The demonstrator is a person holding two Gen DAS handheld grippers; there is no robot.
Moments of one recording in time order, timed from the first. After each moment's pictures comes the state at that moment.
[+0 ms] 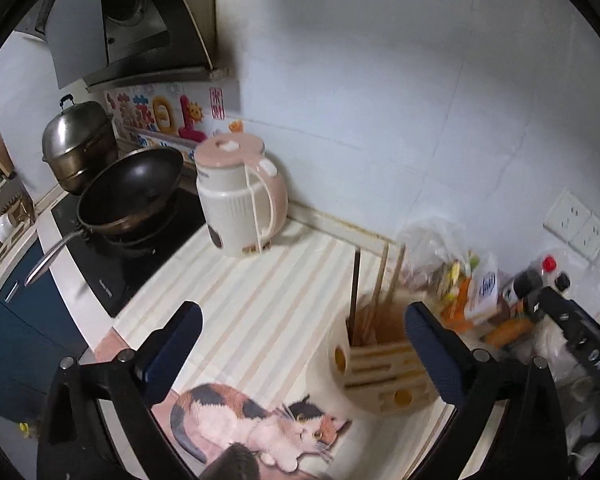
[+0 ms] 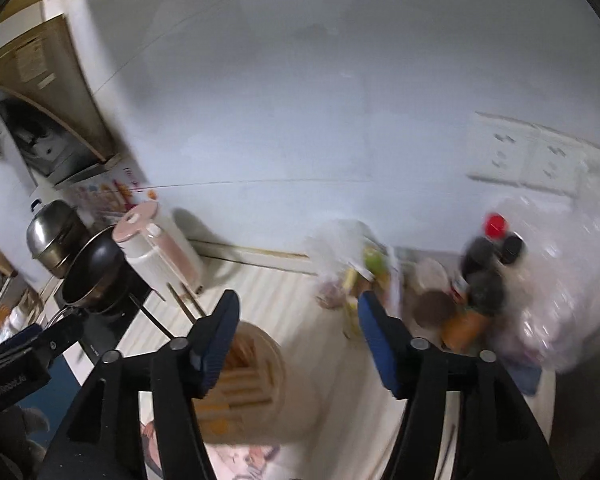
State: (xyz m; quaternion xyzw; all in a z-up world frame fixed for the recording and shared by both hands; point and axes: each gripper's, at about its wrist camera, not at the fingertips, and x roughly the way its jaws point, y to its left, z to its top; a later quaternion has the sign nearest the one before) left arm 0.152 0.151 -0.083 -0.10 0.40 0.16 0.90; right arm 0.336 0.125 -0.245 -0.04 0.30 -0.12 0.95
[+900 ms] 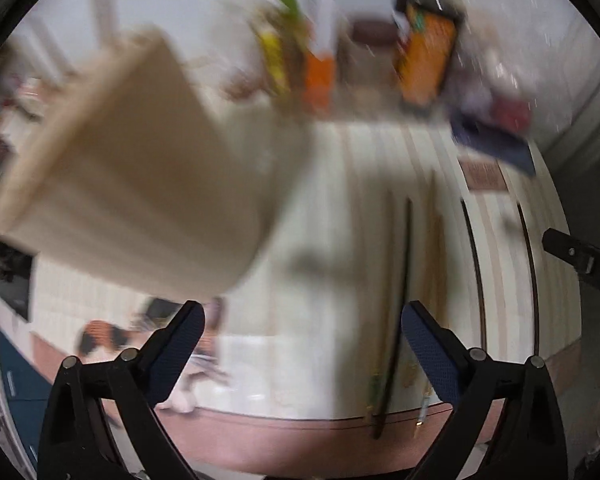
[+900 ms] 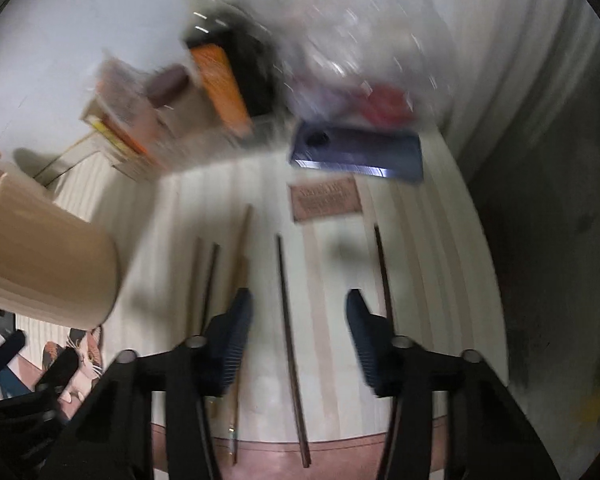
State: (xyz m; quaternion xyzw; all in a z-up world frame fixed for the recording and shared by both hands) left arm 0.167 -0.050 -0.292 0.07 0.59 -0.04 0.80; right arm 0.194 -0.091 -0.394 0.09 0.44 -0.32 0.84
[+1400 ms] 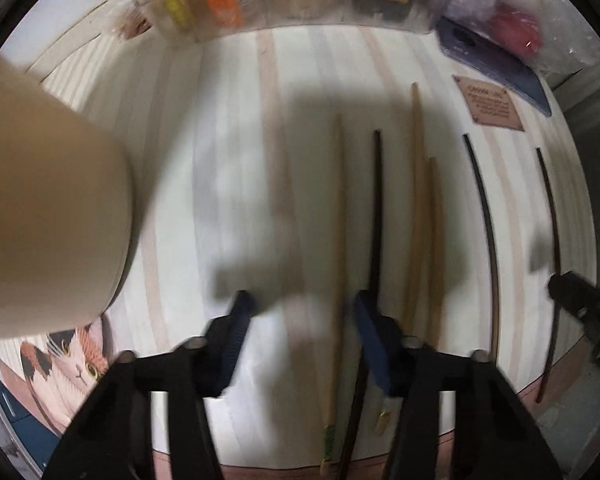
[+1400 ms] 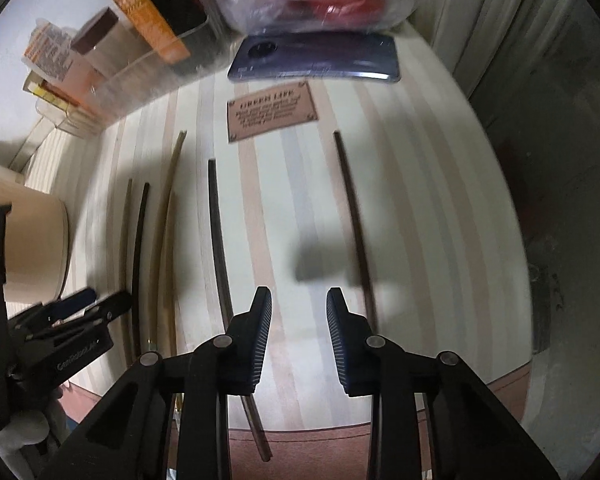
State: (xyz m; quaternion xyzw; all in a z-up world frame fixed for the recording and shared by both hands) left arm 0.198 -0.089 -0.375 0.08 0.66 -0.08 0.74; right arm 0.182 -0.141 -0.458 0.14 0.50 -0.31 0.79
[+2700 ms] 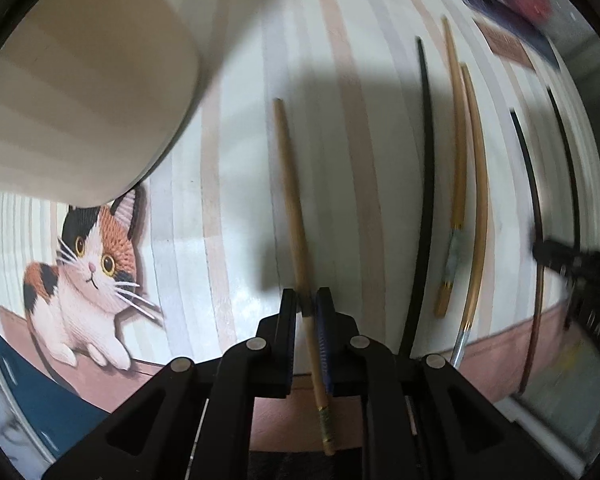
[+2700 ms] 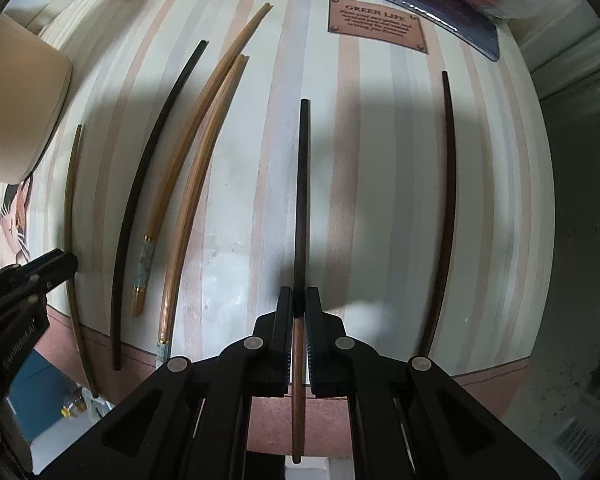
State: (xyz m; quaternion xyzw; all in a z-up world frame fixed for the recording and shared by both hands) left arm 0.092 -0.053 -0.381 0.09 0.71 -0.06 0.70; right arm 0.215 -0.069 -0.520 0.03 0.63 -0.27 0.73
